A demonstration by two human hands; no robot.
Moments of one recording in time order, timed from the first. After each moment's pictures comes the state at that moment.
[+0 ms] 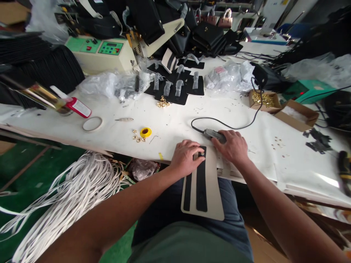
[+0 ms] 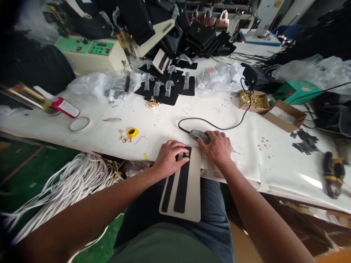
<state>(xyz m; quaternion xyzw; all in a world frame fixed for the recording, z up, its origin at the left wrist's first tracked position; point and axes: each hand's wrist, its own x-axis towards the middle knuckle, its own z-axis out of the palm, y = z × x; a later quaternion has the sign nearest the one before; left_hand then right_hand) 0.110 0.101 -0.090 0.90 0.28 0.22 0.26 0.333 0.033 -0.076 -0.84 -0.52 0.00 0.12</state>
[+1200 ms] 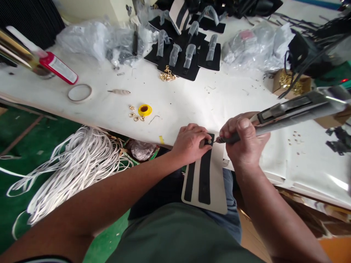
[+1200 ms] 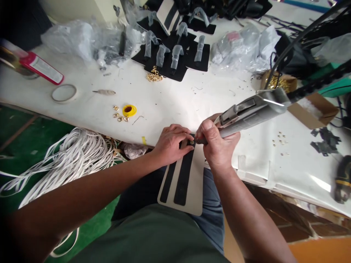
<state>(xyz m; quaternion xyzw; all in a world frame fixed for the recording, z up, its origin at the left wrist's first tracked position) 0.113 0.103 -0.089 0.89 0.30 0.20 0.29 0.252 0.046 -0.027 -0.50 -0.38 0.25 0.74</state>
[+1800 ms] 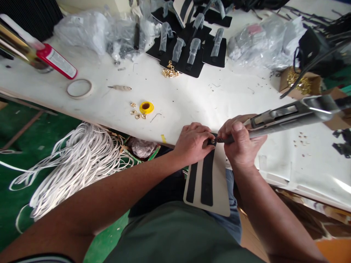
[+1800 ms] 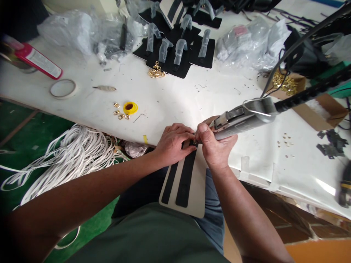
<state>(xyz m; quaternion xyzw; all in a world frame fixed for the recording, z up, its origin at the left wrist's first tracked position) 0.111 0.103 -0.088 0.89 0.29 0.20 0.29 0.249 0.053 -0.052 -0.50 -0.43 0.18 0.73</state>
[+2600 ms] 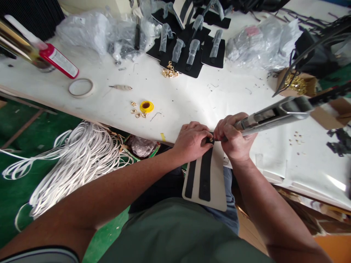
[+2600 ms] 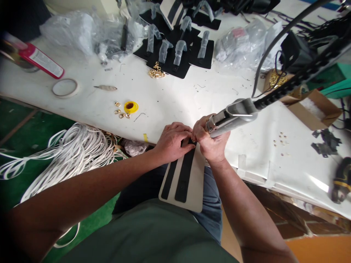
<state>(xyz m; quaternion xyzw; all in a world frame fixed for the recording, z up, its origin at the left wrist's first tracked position) 0.113 0.102 -0.086 0.89 0.29 0.20 0.29 0.256 0.053 -0.046 -0.51 -0.47 0.27 0.67</state>
